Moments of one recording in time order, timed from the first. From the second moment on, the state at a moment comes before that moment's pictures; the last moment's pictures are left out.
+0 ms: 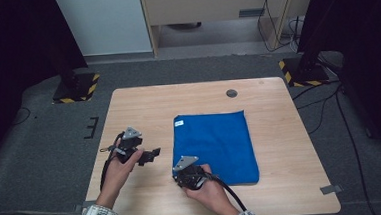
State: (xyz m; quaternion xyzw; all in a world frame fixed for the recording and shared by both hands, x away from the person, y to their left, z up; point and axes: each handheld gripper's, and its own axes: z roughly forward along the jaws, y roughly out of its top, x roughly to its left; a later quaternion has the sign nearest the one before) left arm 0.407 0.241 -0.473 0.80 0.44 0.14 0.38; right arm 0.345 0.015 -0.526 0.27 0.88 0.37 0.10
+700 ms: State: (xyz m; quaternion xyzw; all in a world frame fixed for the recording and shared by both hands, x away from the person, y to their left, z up) left arm 0.473 0.216 -0.486 0.79 0.45 0.14 0.39; right arm 0.314 0.024 -0.520 0.25 0.87 0.41 0.05
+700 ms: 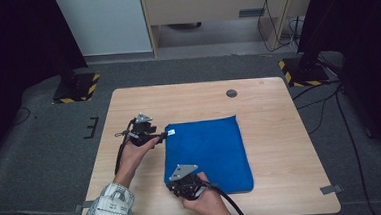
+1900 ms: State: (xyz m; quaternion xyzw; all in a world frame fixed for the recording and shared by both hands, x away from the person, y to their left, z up) left arm 0.522 0.200 -0.521 0.82 0.44 0.14 0.35; right arm 0.308 0.033 -0.528 0.29 0.84 0.45 0.04
